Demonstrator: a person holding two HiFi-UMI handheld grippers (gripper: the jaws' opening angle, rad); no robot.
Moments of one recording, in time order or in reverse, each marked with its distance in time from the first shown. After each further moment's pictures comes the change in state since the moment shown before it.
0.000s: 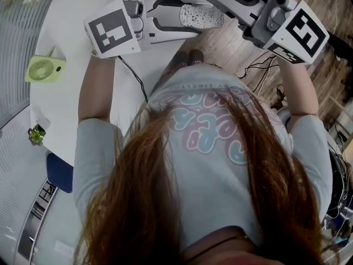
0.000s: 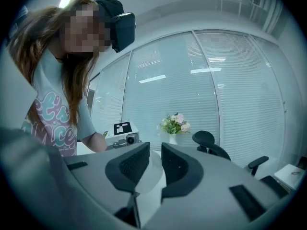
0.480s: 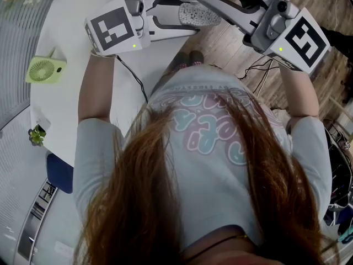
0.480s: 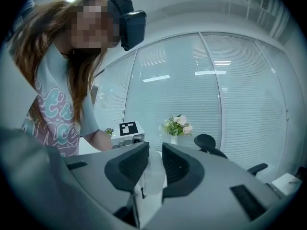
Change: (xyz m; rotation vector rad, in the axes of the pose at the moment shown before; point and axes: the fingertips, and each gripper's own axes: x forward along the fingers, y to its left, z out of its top) left arm -0.002 0.008 -0.010 0.002 0.043 0.007; right arm 0.001 0.010 0.005 -0.061 0.006 0.014
